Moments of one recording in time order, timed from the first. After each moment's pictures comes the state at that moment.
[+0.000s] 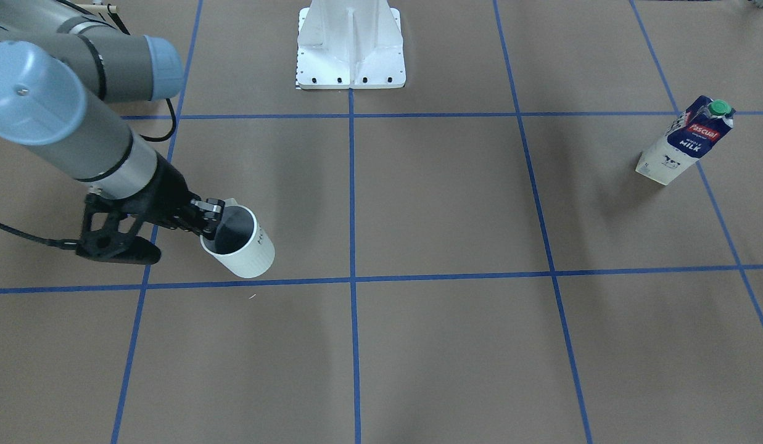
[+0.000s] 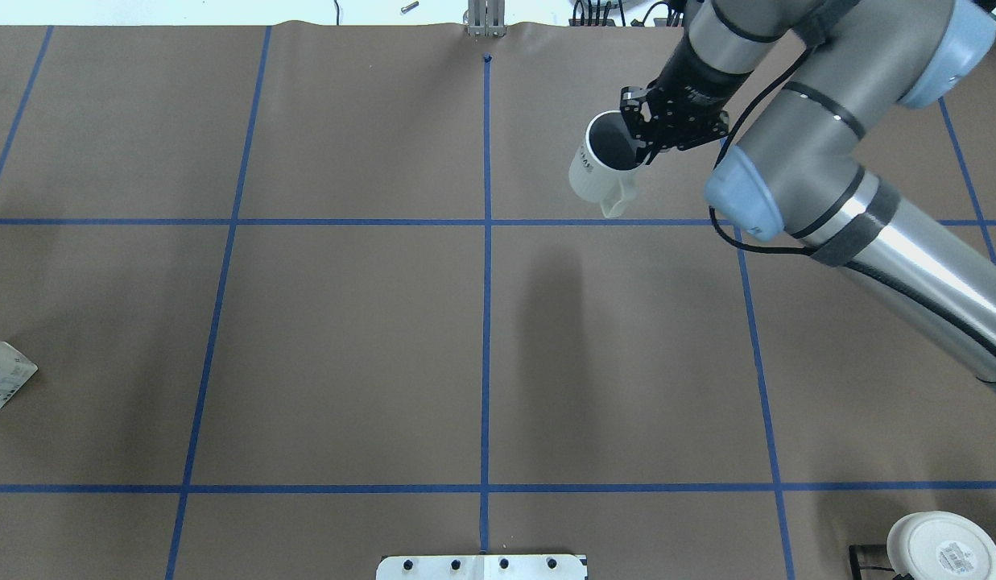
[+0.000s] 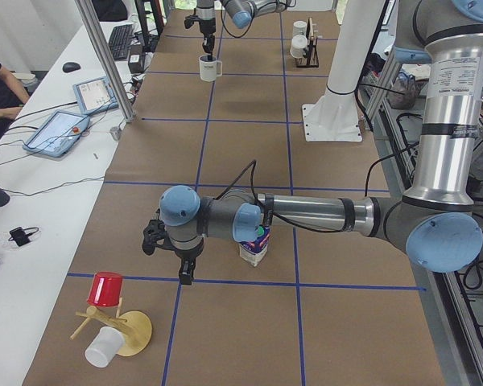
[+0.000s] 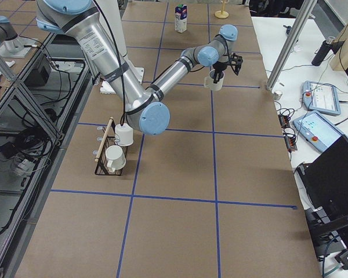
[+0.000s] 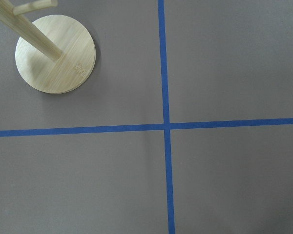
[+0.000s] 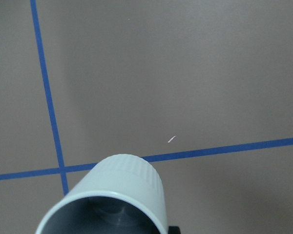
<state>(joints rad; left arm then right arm) -1.58 -1.62 -1.56 -1.63 -2.37 -0.02 0.90 -0.88 1.60 -1.59 2.25 1.11</state>
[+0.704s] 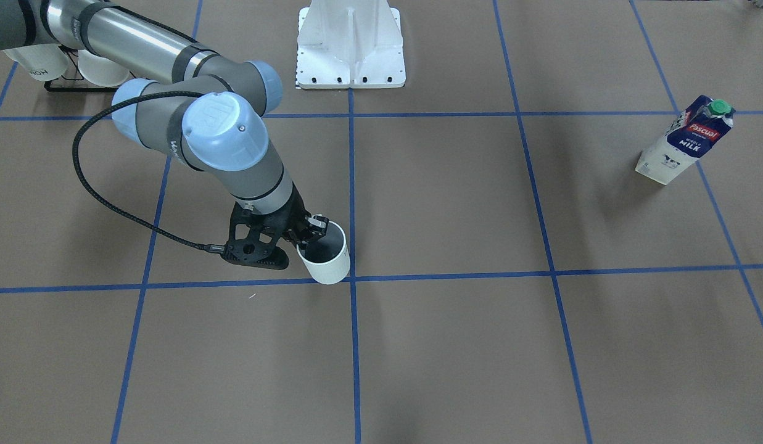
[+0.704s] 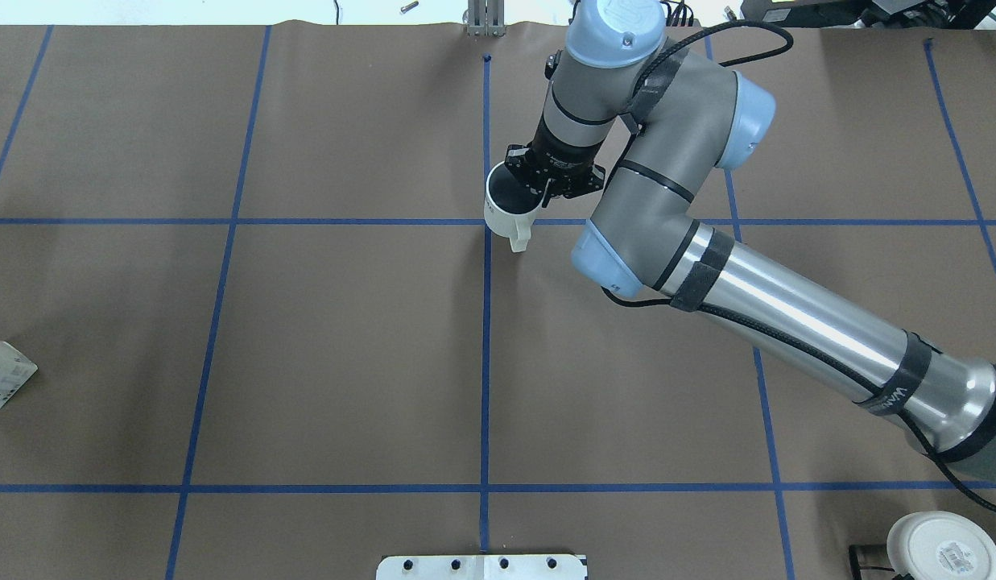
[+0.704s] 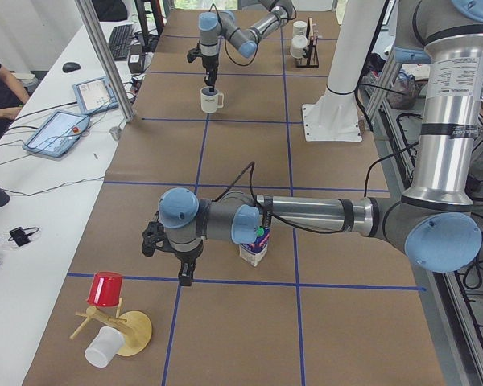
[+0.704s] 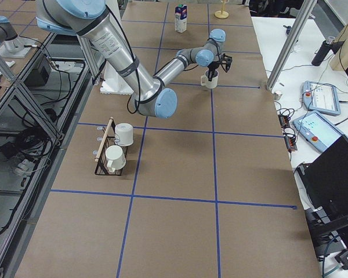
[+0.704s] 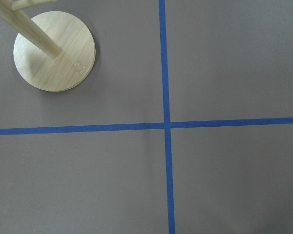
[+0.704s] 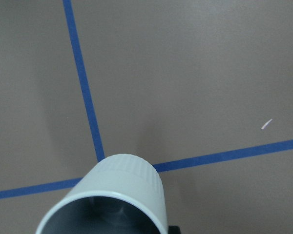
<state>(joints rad) -1.58 -1.63 -1.54 -1.64 -2.38 -0.02 0.74 -0.72 1.35 -1.43 2.10 1.27</state>
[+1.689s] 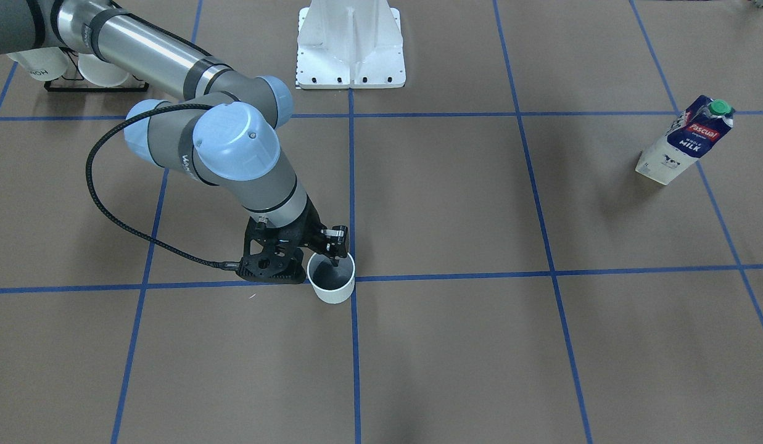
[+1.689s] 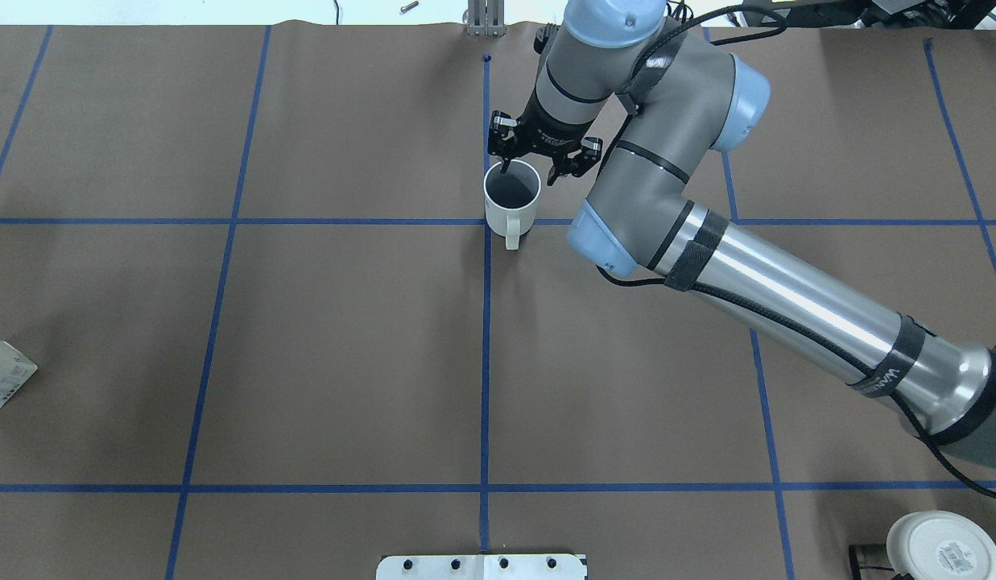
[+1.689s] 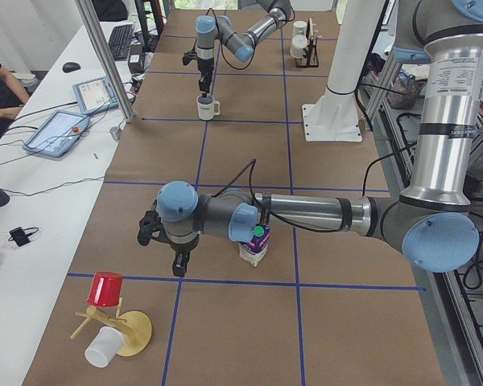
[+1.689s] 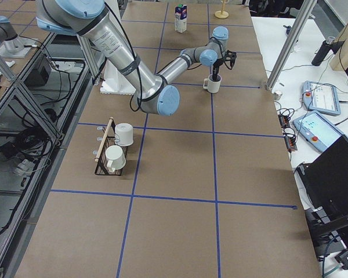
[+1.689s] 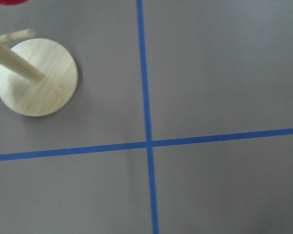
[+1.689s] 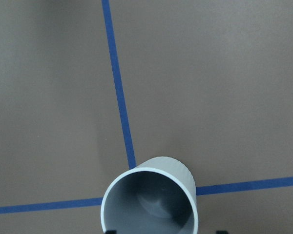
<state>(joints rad) -1.57 -1.62 -1.66 -1.68 -2.46 -0.04 0.79 -0.71 1.34 -1.34 2.13 1.26</state>
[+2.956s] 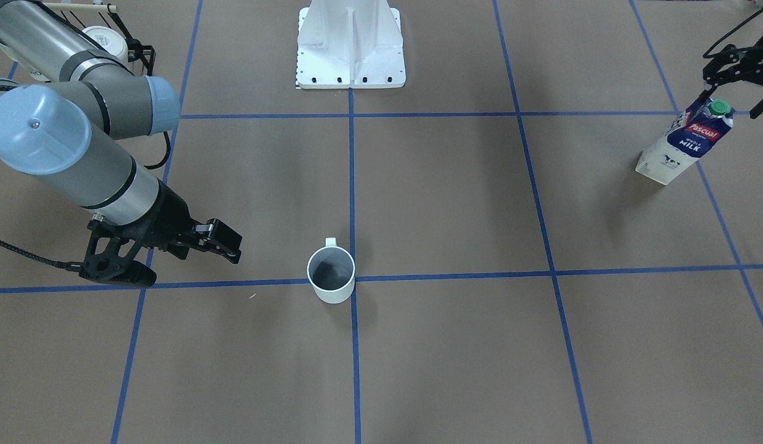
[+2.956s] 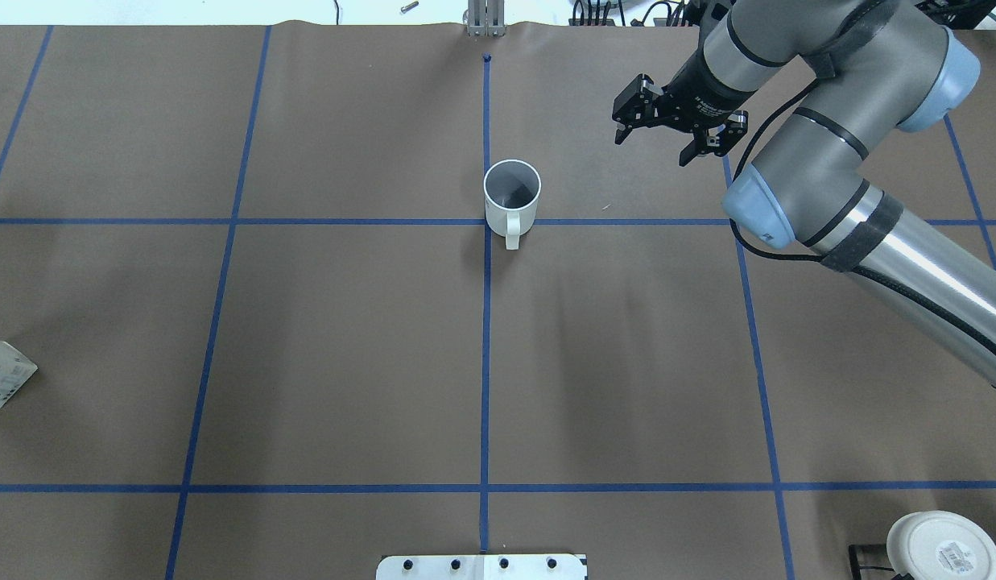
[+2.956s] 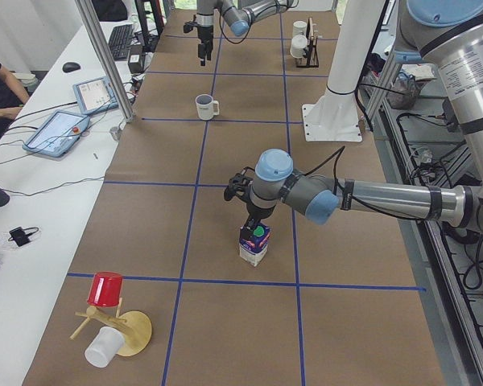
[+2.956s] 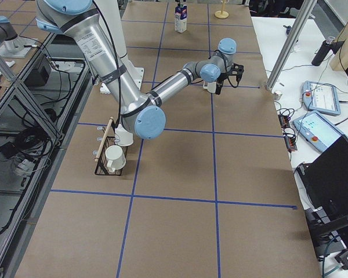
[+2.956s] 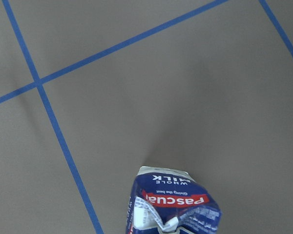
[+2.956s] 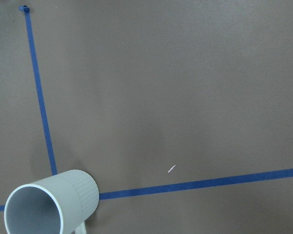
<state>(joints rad) -1.26 -1.14 -2.04 -2.05 -2.28 -0.11 0.94 -0.95 1.54 -1.34 2.27 1.18</state>
